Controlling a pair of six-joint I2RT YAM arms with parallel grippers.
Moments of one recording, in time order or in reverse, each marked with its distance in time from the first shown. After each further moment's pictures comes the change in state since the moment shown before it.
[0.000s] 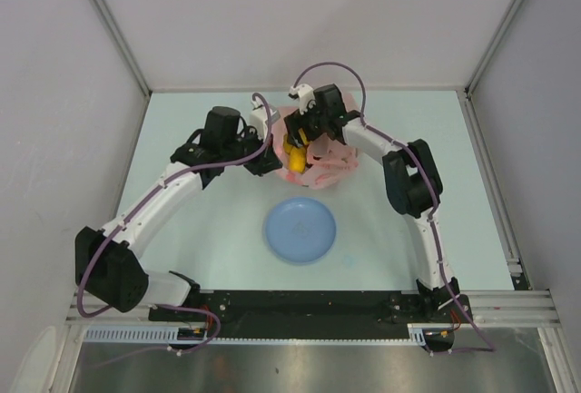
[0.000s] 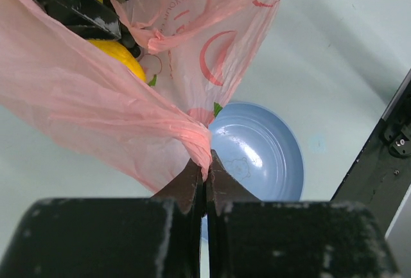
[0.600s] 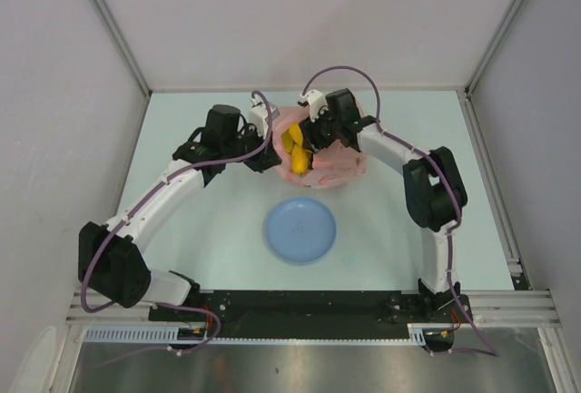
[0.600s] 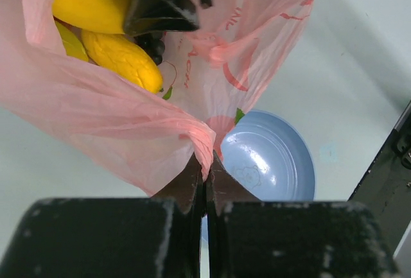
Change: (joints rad) left arm 0.017 0.026 0.002 0.034 -0.019 0.000; right arm 0.000 -0.179 -0.210 -0.018 0.037 -0.109
